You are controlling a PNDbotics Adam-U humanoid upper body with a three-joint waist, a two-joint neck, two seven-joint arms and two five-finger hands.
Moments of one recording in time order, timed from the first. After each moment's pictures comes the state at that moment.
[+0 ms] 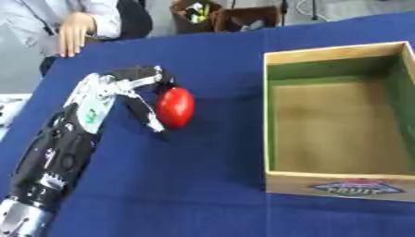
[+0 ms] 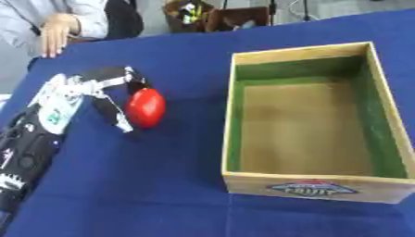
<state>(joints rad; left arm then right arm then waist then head) -0.87 0.55 0.07 -1.11 -0.74 -0.46 -0.61 -0.63 -0.42 0.12 -1.98 -0.04 -0.05 -0.24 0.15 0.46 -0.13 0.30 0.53</state>
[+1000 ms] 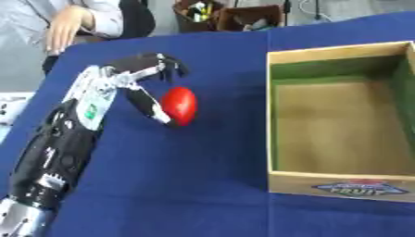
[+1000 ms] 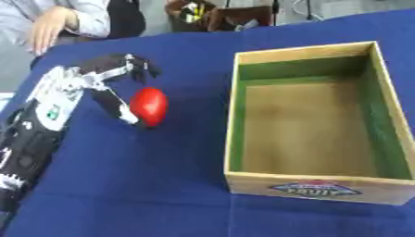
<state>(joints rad) -0.86 0.55 0.06 -1.20 -0.76 -0.47 -0.57 -0.63 -0.41 0.12 -1.98 -0.04 -0.04 -0.24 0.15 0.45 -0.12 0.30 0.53</state>
